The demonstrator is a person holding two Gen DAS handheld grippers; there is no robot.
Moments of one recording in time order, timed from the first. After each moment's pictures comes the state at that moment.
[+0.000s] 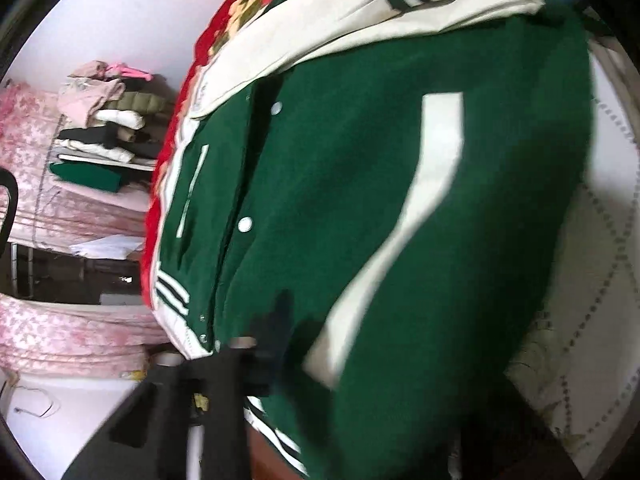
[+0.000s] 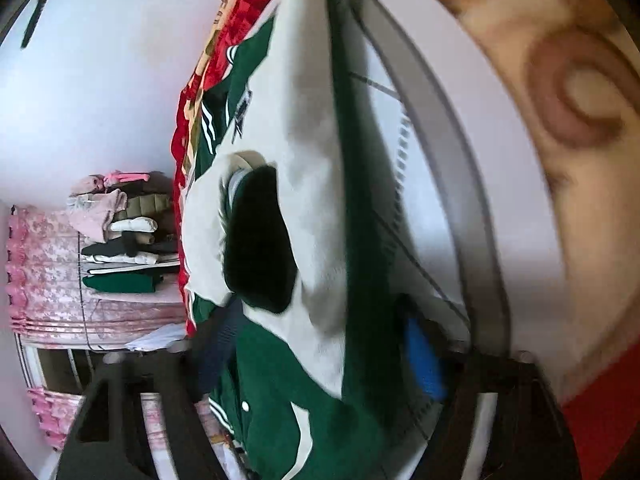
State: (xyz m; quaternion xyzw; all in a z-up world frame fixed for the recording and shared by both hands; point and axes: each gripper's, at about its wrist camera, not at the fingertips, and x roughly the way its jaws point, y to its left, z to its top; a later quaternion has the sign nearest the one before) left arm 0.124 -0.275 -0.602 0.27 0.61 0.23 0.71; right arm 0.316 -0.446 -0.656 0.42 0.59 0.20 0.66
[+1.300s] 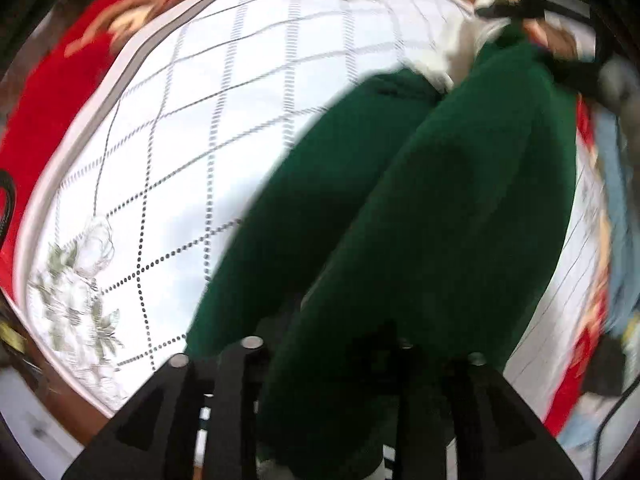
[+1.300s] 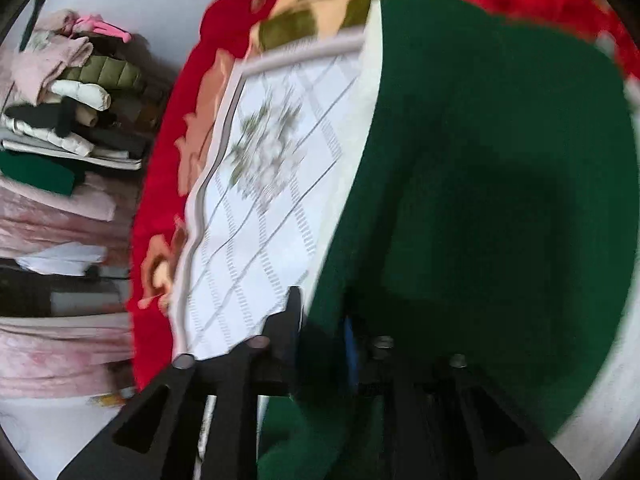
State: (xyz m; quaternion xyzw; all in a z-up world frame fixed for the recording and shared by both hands) left arm 0.200 0.197 -0.557 -0.23 0.66 0.10 0.71; right arm 0.452 0.057 -0.530 0.17 0.67 0.22 0.69
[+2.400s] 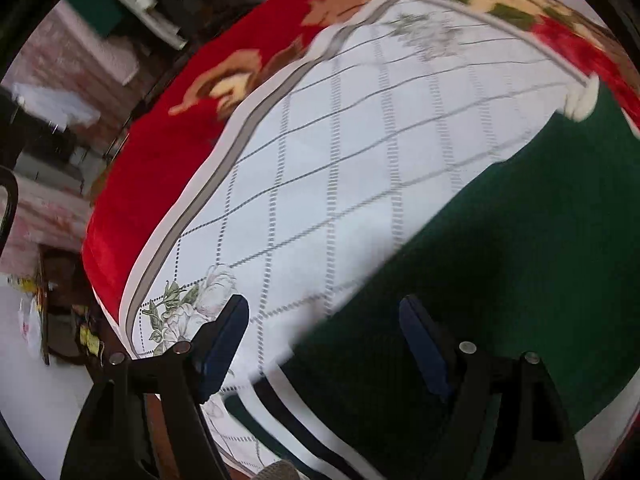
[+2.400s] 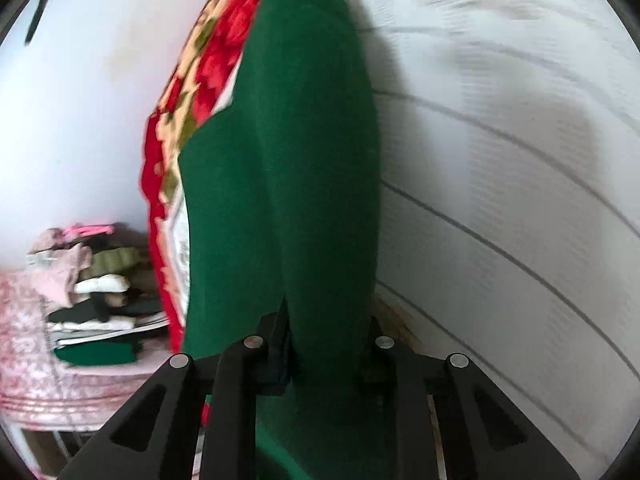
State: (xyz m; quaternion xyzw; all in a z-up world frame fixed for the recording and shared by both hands) left arm 0.186 0.143 -0.512 -0.05 0.62 0.26 0.74; right arm 0.297 -0.244 -0.582 0.44 0.57 0.03 0.69
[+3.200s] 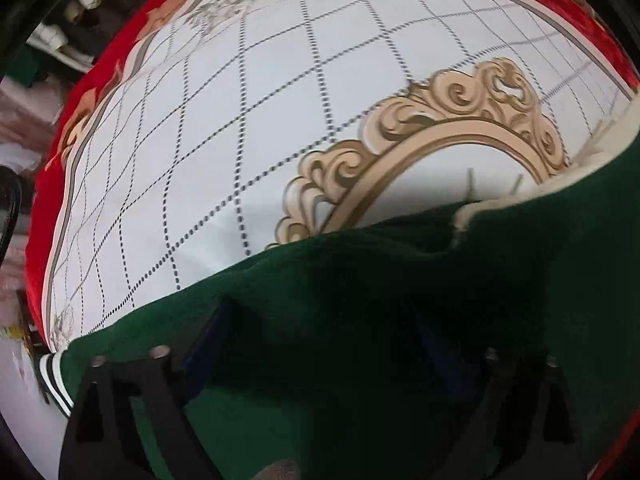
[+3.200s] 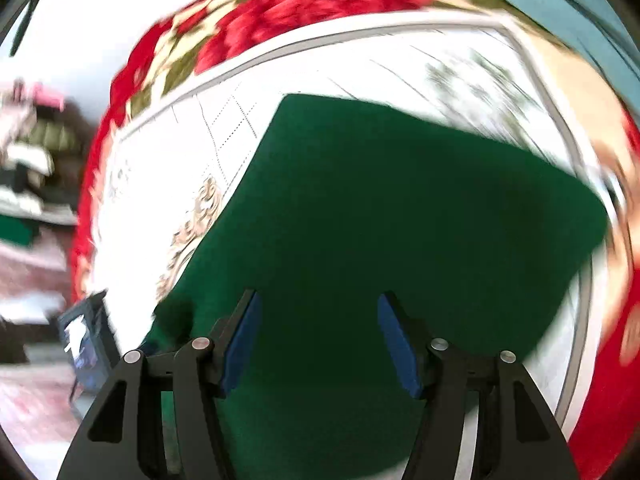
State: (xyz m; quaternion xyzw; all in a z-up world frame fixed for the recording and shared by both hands) left arm 0.307 0.036 -0.611 -0.03 0.66 0.18 0.73; right arm 0.349 -0.278 -0.528 0.14 0.65 0.08 0.75
